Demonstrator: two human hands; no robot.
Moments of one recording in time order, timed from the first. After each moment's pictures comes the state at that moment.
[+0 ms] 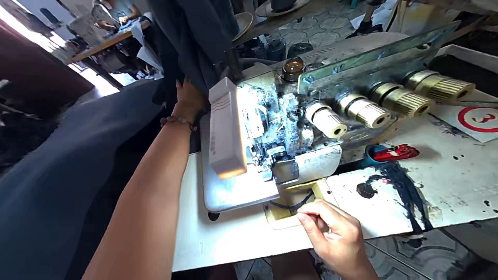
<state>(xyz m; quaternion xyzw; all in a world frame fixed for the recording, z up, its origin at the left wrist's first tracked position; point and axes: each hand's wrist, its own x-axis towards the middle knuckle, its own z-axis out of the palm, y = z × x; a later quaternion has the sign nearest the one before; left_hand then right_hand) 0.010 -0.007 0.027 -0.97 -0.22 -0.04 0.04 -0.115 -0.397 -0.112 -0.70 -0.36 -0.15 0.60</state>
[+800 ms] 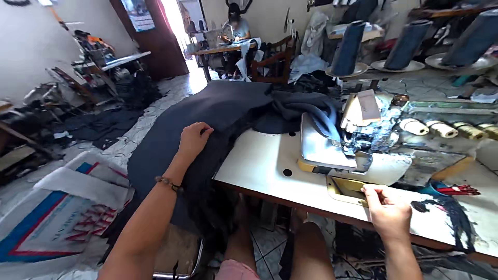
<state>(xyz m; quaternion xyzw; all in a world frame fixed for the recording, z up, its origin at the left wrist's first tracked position) -0.412 -0.003 0.045 -0.90 -0.33 -0.30 -0.07 -0.119 -0.398 -0.097 -0.75 -0.35 -0.16 0.54</state>
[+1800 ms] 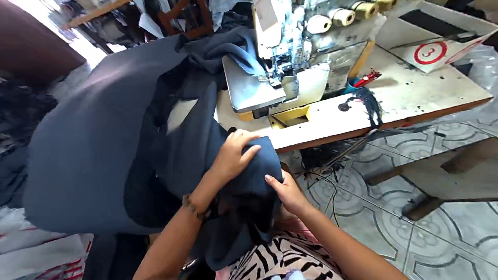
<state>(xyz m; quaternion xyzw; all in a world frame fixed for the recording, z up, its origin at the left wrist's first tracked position) -0.298 -0.201 -0.057 -0.95 0.04 -0.14 -0.27 -0.276 -0.392 -0.136 -0.58 -0.15 0.33 0.73</state>
